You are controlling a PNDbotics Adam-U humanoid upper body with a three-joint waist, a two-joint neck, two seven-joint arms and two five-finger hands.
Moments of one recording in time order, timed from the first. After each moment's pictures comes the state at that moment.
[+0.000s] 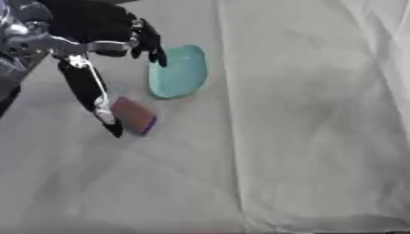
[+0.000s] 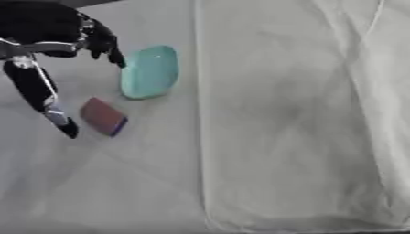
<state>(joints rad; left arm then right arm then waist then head) -0.47 0.94 -0.21 -1.95 -0.55 -0.31 -0.67 -0.32 -0.39 -0.01 -1.98 0.48 -0.12 -0.43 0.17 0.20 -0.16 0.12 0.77</state>
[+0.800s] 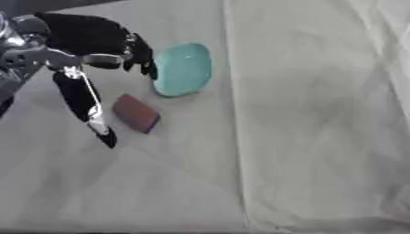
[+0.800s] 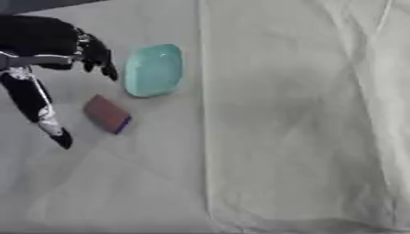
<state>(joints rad) -0.41 0.96 -0.21 -1.95 -0.55 -0.29 -0.68 -0.32 -0.39 -0.02 -1.98 0.48 -0.12 -0.43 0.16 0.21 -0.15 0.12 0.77</state>
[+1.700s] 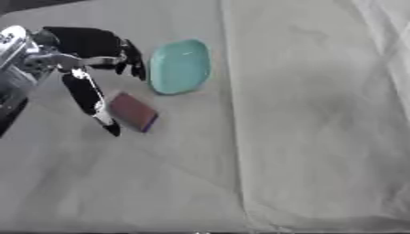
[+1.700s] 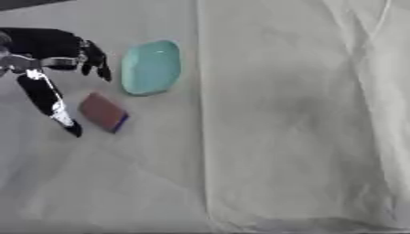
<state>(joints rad) -0.40 0.90 -0.21 -1.73 -0.64 -0.32 -0.63 -0.32 -0.39 -0.03 -1.98 0.48 -0.11 -0.43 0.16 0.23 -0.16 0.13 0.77</state>
